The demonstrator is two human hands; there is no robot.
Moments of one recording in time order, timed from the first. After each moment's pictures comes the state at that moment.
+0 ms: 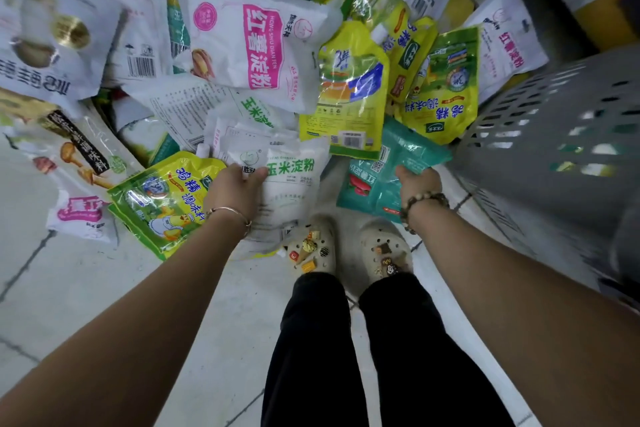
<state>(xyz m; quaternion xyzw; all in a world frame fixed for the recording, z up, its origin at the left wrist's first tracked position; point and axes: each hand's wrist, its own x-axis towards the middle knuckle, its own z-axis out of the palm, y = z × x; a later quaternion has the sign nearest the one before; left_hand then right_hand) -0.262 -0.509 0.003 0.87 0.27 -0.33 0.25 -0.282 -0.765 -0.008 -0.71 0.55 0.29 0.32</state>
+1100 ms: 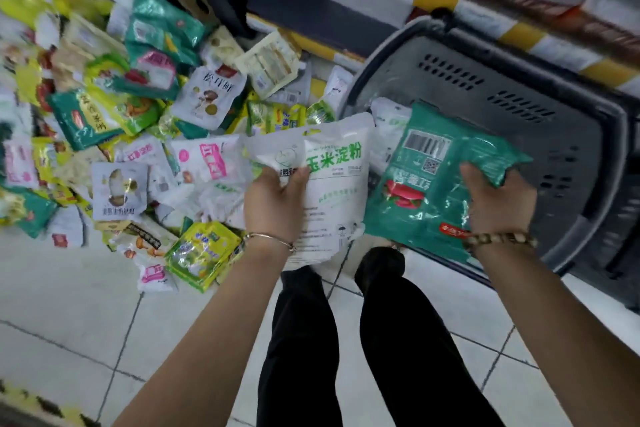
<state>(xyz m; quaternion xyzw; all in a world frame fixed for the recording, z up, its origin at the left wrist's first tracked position) -0.257 -0.763 0.365 0.90 0.08 -0.20 0.39 -0.367 -0.984 0.352 -0.72 0.57 -0.07 0.38</state>
